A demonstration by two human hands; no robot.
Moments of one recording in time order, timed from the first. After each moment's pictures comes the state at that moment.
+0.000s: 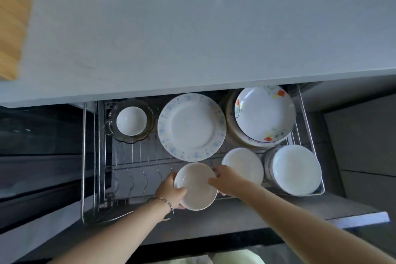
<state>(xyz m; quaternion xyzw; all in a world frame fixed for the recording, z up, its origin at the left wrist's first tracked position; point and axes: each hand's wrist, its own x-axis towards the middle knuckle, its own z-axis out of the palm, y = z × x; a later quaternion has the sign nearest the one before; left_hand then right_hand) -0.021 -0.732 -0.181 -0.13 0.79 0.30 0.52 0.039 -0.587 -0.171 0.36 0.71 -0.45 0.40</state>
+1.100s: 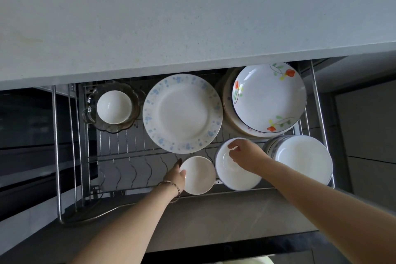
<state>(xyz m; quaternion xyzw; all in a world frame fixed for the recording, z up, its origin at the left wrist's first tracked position) -0.009 -0.706 -0.291 -0.04 0.81 0.15 0.57 0.048 -0.510 -0.233 0.40 0.72 -0.40 0.39</state>
